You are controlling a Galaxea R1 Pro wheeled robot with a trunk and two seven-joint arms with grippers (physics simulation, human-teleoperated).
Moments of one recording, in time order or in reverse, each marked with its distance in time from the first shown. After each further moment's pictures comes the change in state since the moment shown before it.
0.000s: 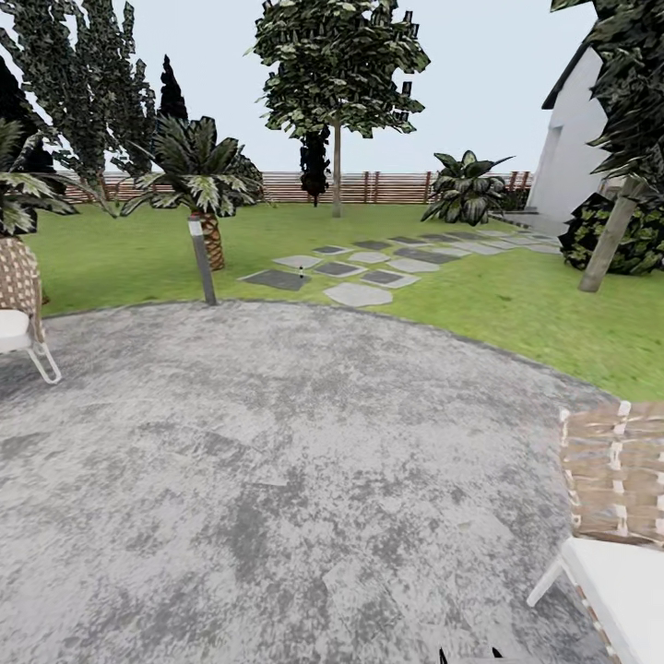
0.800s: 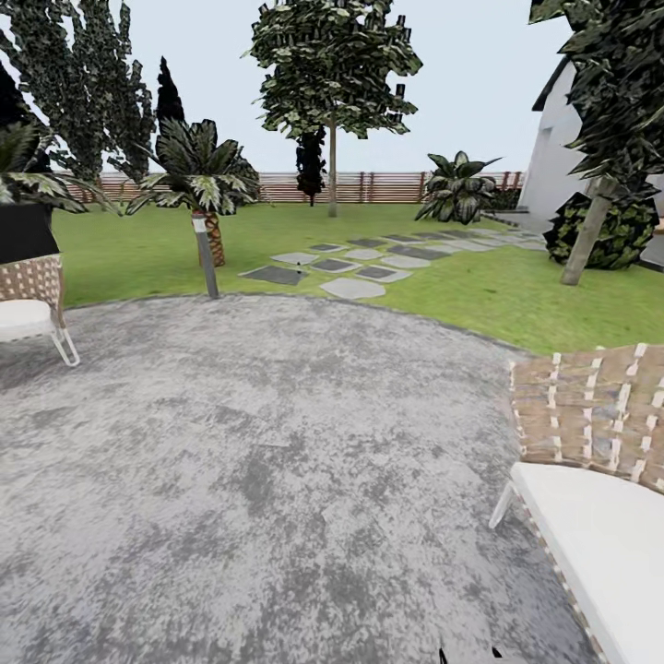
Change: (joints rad) left arm 0.000 0.000 0.000 0.000 0.001 0.000 0.000; right arm 0.000 0.000 0.000 0.000 0.000 0.000 0.000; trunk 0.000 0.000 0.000
